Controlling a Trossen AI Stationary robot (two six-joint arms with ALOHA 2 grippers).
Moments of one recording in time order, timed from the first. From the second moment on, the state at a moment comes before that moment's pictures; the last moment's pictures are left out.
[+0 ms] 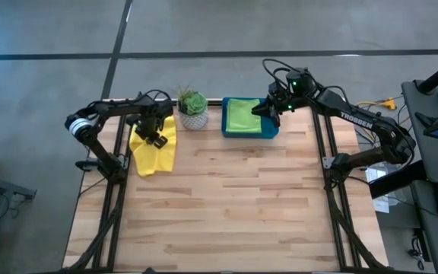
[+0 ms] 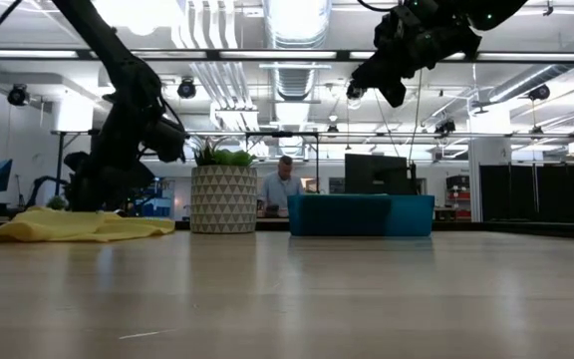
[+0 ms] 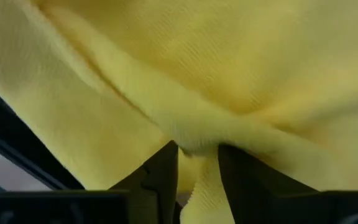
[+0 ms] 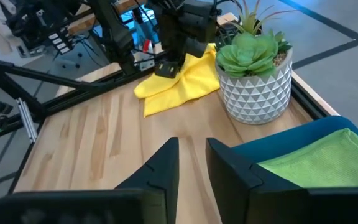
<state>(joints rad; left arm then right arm) 0.84 1.61 0.92 -1.09 -0.17 -0.16 -0.69 1.29 1.06 -0.28 -0.65 0.03</state>
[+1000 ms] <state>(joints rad) 0.88 1.59 0.95 -1.11 -0.19 -0.15 -0.69 1.30 1.06 -0.28 -0.65 0.03</state>
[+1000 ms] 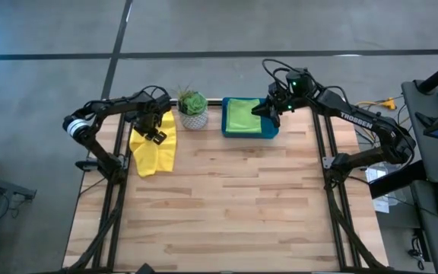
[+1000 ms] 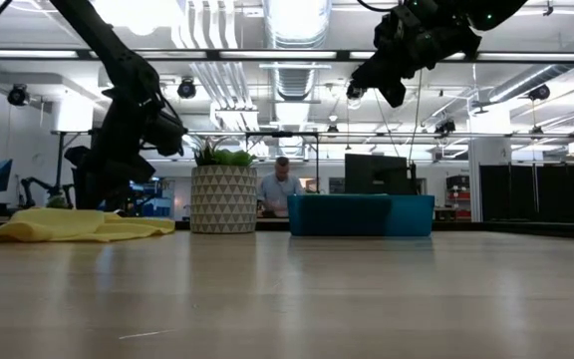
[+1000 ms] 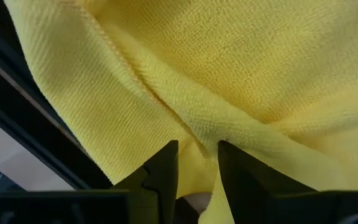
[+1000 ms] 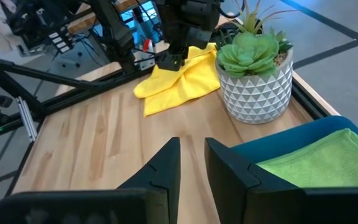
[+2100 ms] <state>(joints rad) 0.88 1.65 0.94 -1.09 -0.24 -0.15 -0.68 1.30 1.06 -0.28 -0.65 0.04</state>
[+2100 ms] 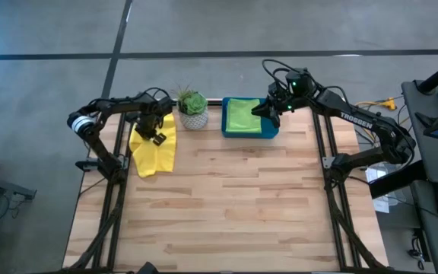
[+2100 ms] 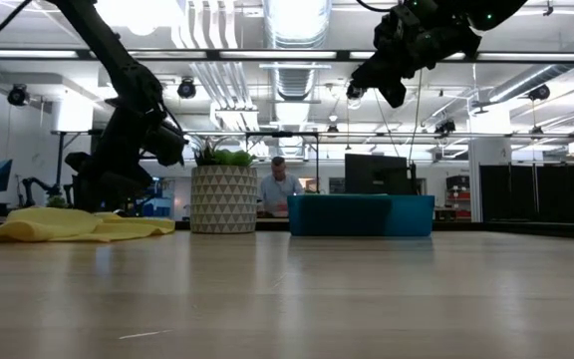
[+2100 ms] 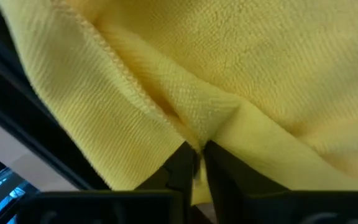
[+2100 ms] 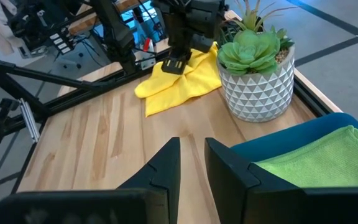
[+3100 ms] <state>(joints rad) 0.85 1.03 1.16 -1.39 -0.06 -0.04 -0.43 1.39 1.05 -0.03 -0.59 0.26</state>
